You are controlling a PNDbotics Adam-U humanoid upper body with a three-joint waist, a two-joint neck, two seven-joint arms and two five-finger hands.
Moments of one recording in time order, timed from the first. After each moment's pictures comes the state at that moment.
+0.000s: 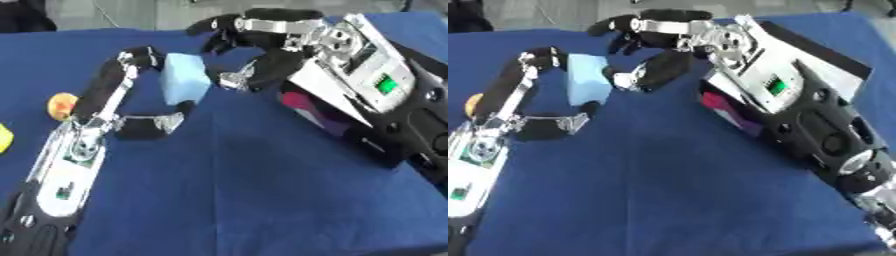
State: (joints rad) left arm -0.63 0.11 -0.31 -1.52 -0.72 -0.24 -0.08; right arm -0.79 -0.56 0.41 -1.77 0.06 0.22 0.57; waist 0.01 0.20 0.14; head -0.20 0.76
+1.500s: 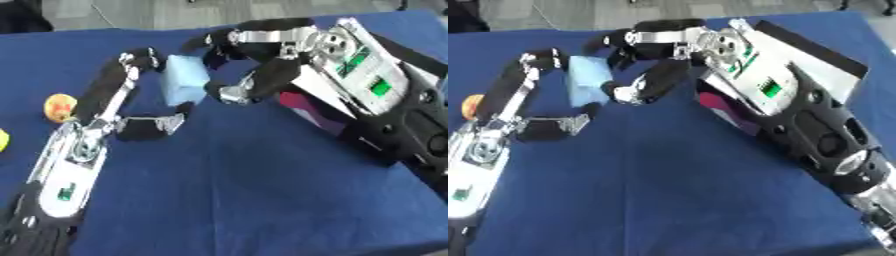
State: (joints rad) left arm -0.63 0.10 -0.32 -1.51 -0.75 -0.24 -0.07; right arm -0.78 -0.55 0.41 -1.77 0.05 0.21 0.63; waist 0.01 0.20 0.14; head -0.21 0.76
